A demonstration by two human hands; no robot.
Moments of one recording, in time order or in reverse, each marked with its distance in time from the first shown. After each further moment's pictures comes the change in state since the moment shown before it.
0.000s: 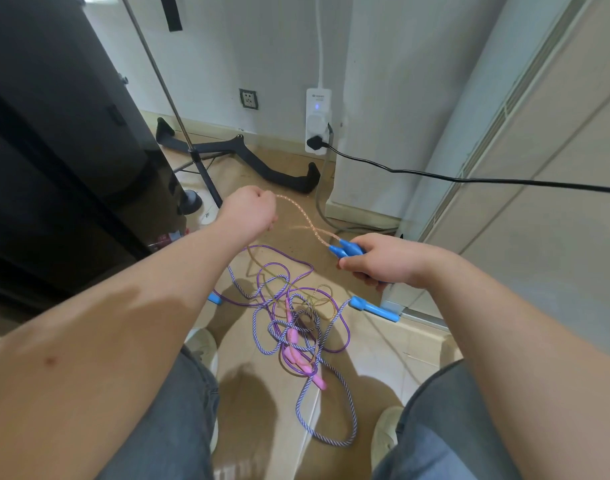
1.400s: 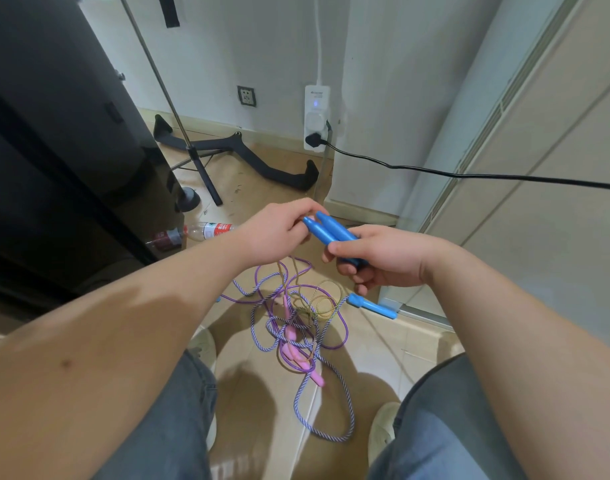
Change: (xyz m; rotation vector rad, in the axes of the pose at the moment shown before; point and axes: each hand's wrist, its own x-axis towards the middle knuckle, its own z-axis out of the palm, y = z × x) left_hand -0.032 0.005 0.014 0.191 -0.326 0.560; right_hand -0.017 -0.016 0.000 0.497 -0.252 -0.053
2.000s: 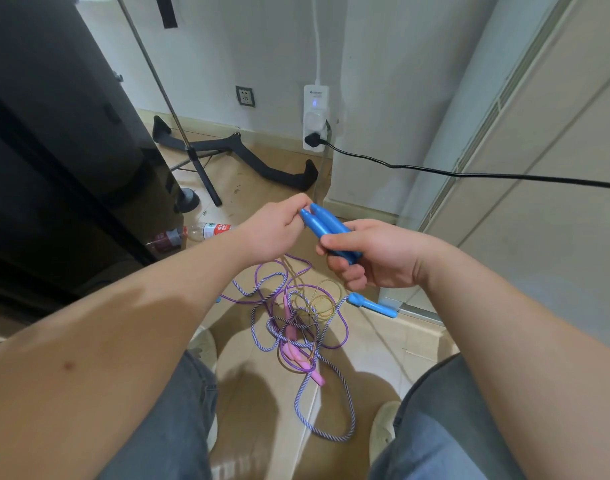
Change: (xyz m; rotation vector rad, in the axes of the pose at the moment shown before) left_hand 0.000 0.005 -0.002 -0.007 0.023 -0.052; right_hand 0.000 -0.003 0.008 0.195 -0.068 -0.066
